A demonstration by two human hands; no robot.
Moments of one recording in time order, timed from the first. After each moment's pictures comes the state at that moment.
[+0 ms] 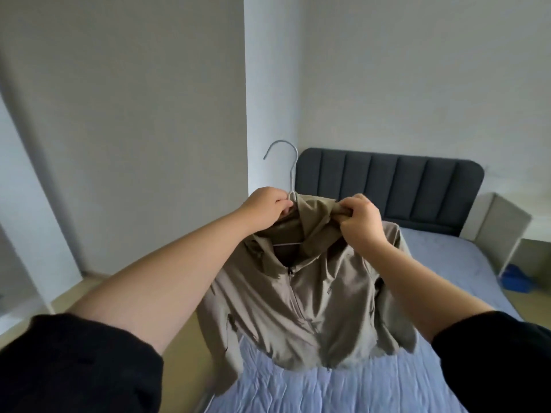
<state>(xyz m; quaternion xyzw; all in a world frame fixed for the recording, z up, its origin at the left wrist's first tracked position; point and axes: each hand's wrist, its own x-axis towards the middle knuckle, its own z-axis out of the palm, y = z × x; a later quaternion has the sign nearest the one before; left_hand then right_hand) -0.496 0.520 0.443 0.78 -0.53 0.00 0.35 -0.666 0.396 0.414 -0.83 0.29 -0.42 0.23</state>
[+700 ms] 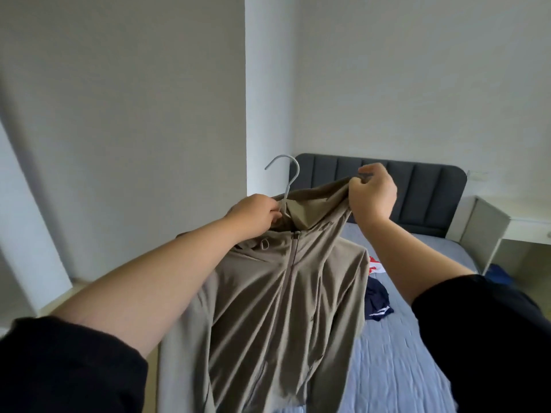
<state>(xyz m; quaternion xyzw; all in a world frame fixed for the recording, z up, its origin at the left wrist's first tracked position) -0.484 0.570 0.446 0.80 -0.55 0.06 0.22 -0.656 0.428 0.469 -0.68 0.39 -0.56 0.27</state>
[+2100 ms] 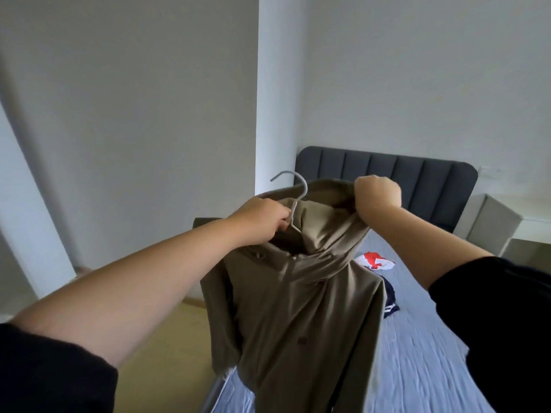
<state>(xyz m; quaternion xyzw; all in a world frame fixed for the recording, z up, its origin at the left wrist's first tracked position) -0.455 0.587 0.432 0.76 -0.63 0.07 0.17 -0.621 0.428 0.473 -0.86 0.45 -0.17 -0.14</state>
